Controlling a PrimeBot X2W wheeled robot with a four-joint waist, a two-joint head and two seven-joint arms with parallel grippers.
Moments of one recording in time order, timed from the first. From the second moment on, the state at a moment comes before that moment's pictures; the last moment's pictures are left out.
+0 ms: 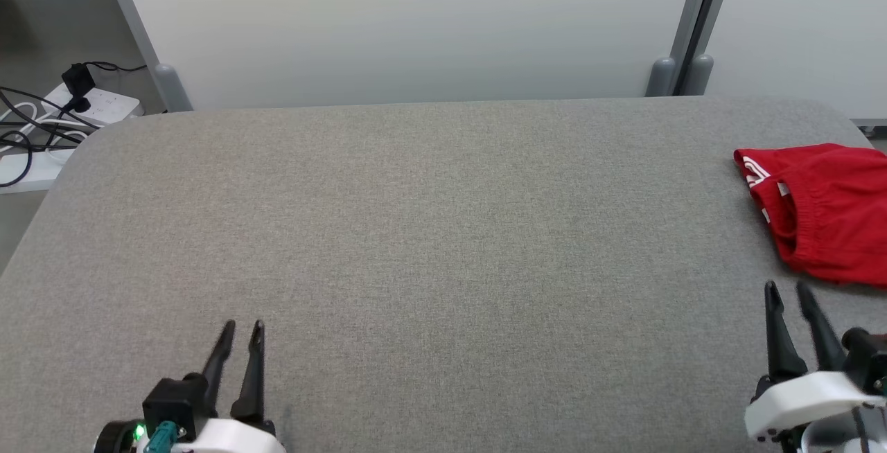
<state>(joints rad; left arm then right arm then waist) -0.02 0.04 0.01 0.31 -0.09 -0.04 -0.26 -0.12 -0.09 -0.12 0.36 0.11 0.13 -0.25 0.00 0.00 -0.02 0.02</state>
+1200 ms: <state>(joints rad) 0.03 0.02 0.02 0.35 -0.47 -0.05 -0.16 -0.05 -0.05 -0.12 0.39 0.47 0.13 -0.16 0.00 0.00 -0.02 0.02</state>
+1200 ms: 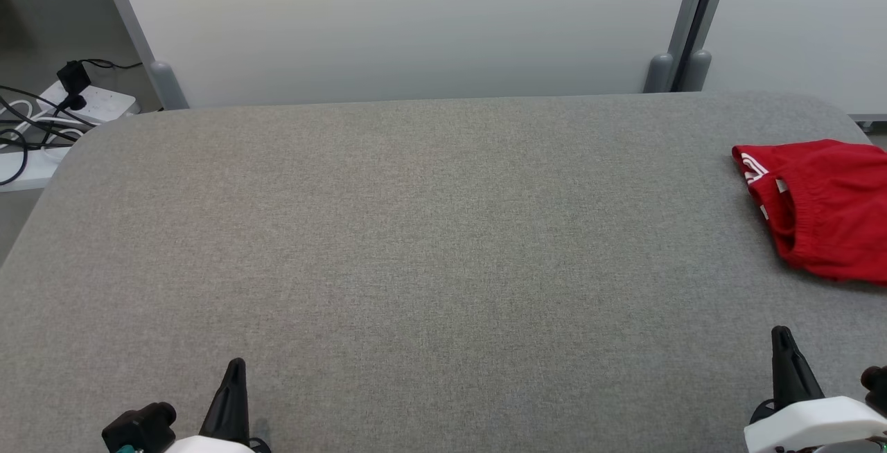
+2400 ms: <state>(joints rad) 0.01 0.02 0.05 0.32 -0.90 -0.08 -0.06 -0.05 -0.04 -0.12 0.34 0.90 0.13 -0.06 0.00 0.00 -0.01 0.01</state>
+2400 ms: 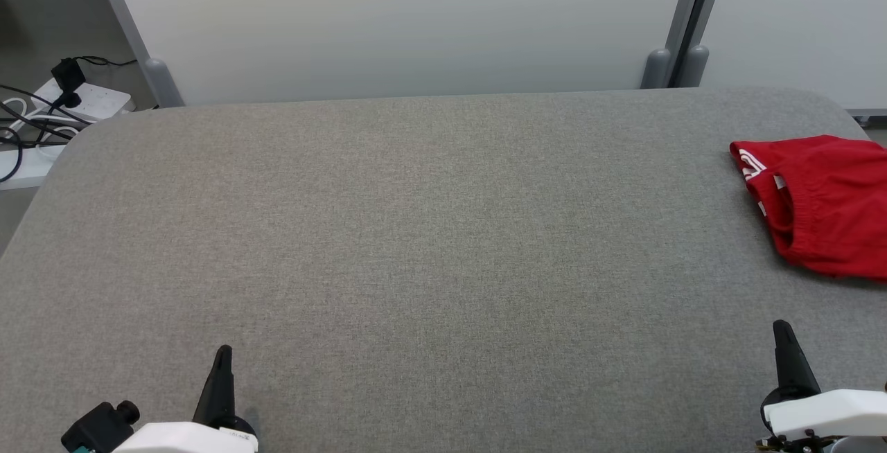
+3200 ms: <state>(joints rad) -0.01 0.03 0.06 0.30 -1.19 -0.10 0.01 -0.06 -0.04 -0.13 0.32 1.19 0.13 0.01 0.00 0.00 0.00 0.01</state>
